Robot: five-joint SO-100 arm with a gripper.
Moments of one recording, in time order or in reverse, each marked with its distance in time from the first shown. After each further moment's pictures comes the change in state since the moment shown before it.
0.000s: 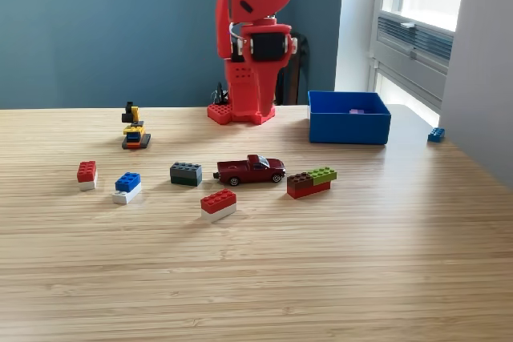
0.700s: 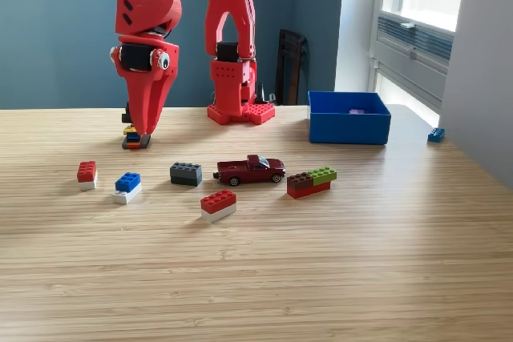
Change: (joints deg) arm 29.5 0.0 8.6 -19.0 -10.2
